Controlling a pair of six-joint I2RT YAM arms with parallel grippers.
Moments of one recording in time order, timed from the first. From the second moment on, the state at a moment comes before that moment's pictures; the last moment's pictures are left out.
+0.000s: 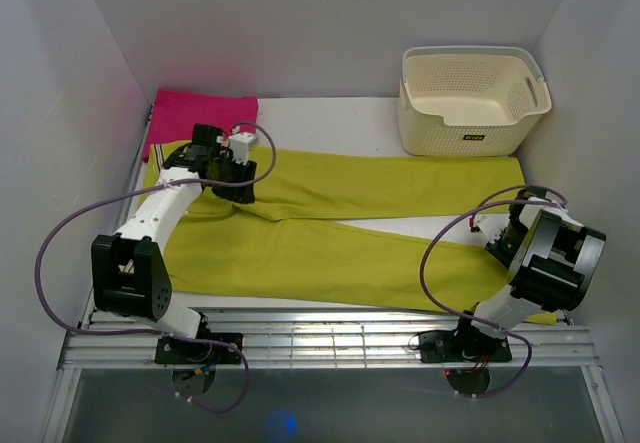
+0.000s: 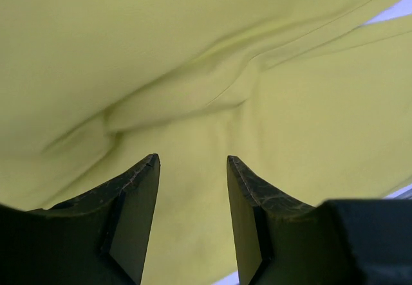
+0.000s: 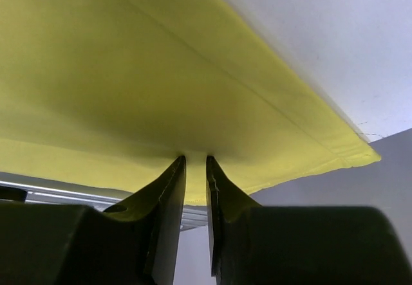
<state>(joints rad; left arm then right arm) -0.22 1.52 1.23 -0.68 0.30 0.18 -0.46 1.58 0.83 -0.81 0.16 -1.19</state>
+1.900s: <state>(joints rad) 0.52 1.61 1.13 -0.77 0.25 0.43 -0.17 1.88 1.42 -0.85 -0.17 -0.77</state>
